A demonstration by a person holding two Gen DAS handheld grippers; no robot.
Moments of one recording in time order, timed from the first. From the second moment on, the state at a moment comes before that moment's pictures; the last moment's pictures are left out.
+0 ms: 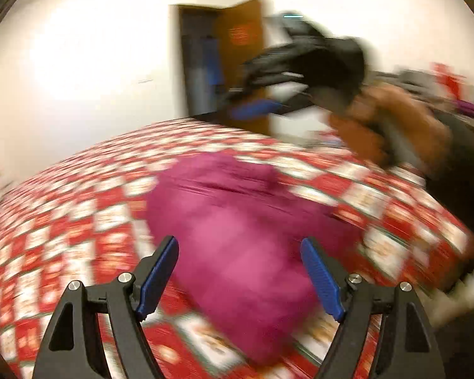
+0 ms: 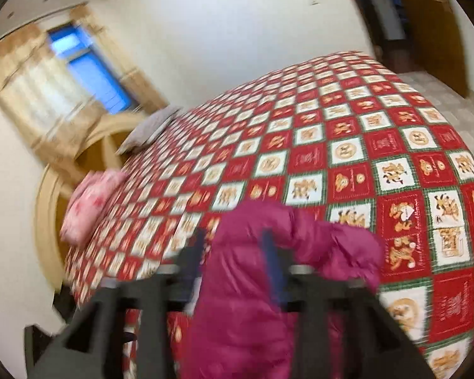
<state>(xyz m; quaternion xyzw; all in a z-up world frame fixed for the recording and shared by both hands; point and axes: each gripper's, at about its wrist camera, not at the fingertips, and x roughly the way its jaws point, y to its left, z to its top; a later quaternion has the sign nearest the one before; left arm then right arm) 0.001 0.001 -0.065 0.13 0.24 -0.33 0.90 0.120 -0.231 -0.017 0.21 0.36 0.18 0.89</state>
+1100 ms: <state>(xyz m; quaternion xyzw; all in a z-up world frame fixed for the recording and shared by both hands) 0.214 -0.095 -0.180 0.05 0.41 -0.03 0.91 0.172 -0.260 -0.183 0.10 0.42 -0.05 0.90</state>
